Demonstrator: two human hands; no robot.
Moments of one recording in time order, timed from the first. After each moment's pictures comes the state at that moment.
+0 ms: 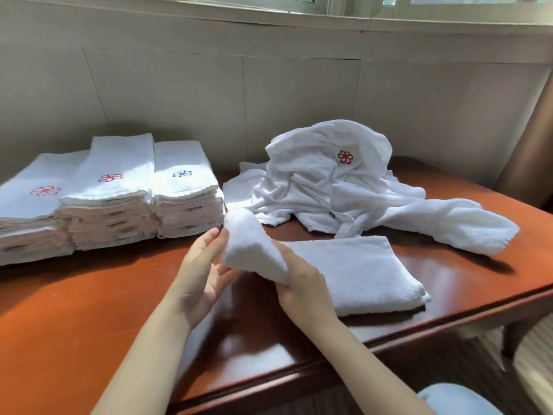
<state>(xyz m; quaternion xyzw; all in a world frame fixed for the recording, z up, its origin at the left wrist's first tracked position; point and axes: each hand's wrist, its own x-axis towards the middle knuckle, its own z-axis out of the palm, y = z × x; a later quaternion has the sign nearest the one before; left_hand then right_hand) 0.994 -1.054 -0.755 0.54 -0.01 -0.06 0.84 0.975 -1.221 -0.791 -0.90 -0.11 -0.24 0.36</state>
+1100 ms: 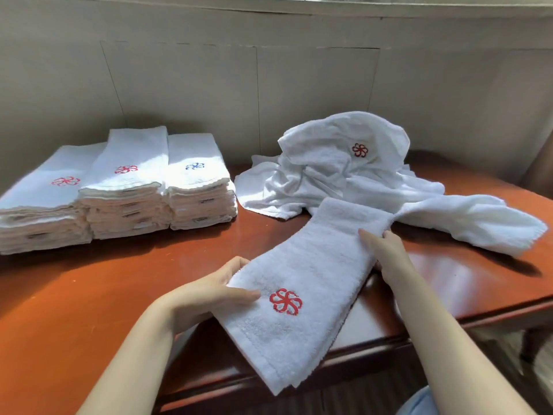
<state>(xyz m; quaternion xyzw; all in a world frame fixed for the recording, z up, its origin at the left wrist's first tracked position) 0.970 -1.032 -0.753 0.74 -0.08 -0.28 0.61 1.048 -1.341 -0.792 -0.67 0.20 -0.13 0.70</state>
